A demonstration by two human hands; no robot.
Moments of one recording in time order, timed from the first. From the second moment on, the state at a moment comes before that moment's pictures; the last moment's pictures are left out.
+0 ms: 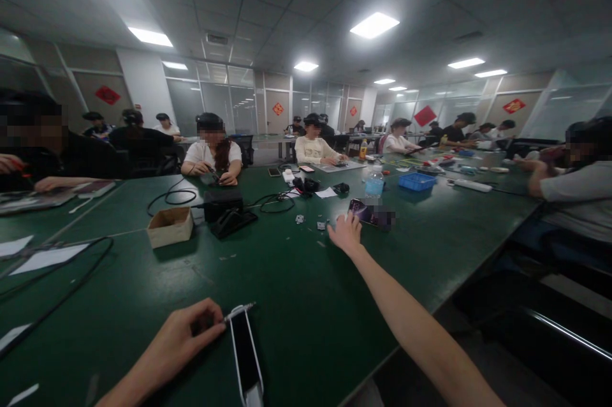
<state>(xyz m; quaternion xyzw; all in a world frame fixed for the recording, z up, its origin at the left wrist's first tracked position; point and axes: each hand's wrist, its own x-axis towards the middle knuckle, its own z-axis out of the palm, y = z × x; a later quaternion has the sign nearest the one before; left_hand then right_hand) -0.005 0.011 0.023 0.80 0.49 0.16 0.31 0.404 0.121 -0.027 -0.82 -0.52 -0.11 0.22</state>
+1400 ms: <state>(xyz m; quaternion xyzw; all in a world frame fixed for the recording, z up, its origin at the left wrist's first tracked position) -0.009 0.015 0.019 0.80 0.47 0.16 0.34 0.350 0.109 -0.021 -0.71 -0.68 -0.03 0.18</state>
